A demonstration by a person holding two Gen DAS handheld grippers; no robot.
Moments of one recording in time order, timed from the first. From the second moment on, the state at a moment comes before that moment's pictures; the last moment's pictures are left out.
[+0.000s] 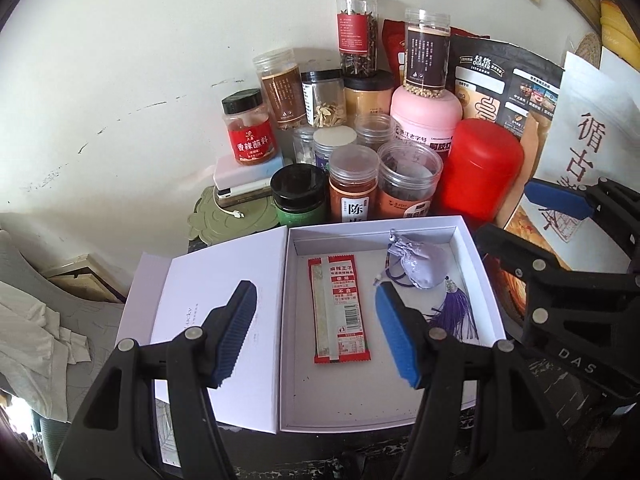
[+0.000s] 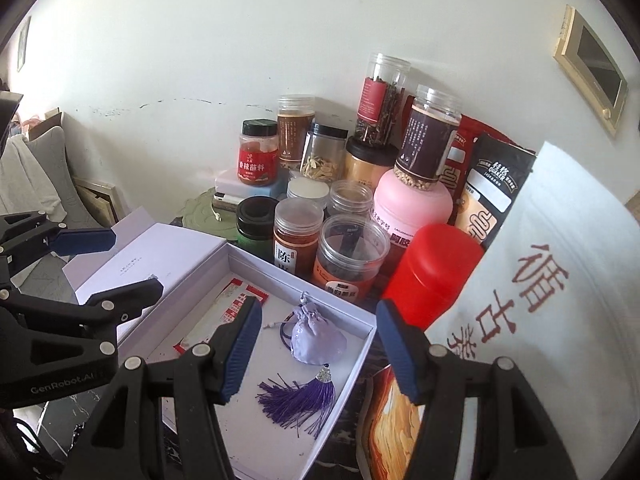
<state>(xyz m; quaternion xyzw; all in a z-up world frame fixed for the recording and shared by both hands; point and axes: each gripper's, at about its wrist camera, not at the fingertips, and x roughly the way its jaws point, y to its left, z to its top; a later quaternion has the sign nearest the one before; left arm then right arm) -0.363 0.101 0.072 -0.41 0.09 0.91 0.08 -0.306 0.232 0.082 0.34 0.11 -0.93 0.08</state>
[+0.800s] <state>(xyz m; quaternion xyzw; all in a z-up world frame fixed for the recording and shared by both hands) -0.225 0.090 0.150 -0.36 0.10 0.92 0.06 -0.189 0.233 0.133 0.31 0.12 -0.94 0.09</state>
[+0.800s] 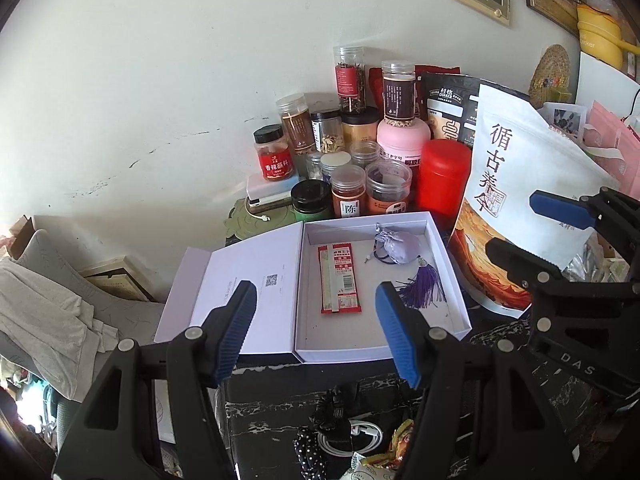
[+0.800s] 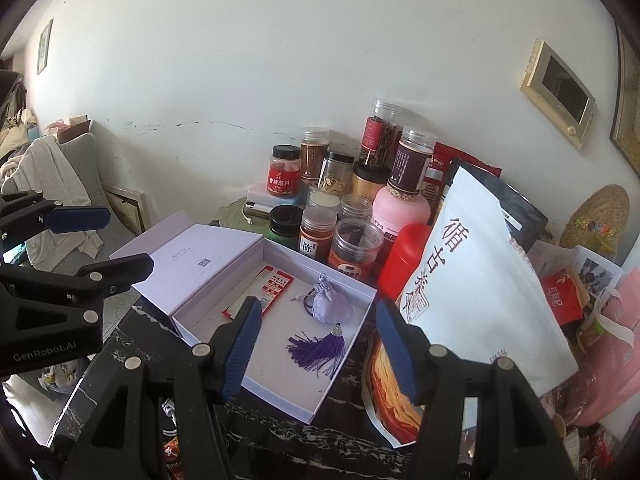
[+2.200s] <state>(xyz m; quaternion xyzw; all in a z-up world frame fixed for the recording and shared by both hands) -0.042 0.077 0.070 -0.41 0.06 0.91 0.06 -0.054 0.241 0.030 0.39 0.10 -0.90 0.15</state>
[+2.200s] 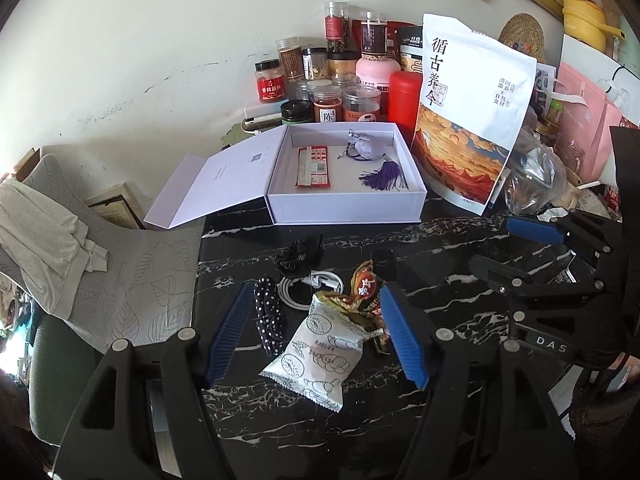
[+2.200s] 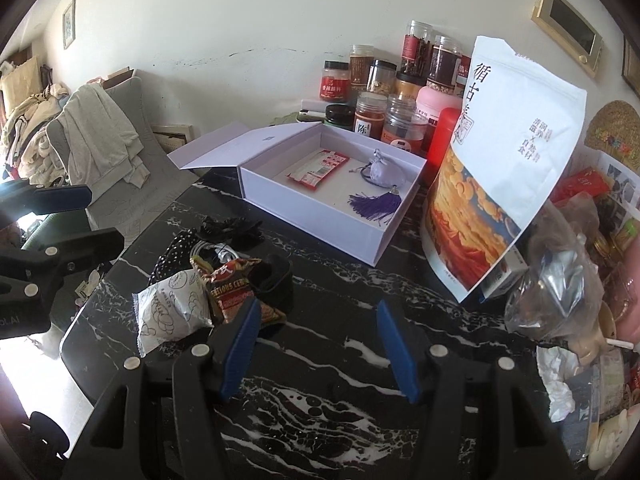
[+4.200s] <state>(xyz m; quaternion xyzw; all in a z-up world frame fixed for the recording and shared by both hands) -0.066 0.050 -0.080 -0.50 0.00 0.85 0.13 -0.083 0.201 -0.062 0.46 0.06 -0.82 0.32</state>
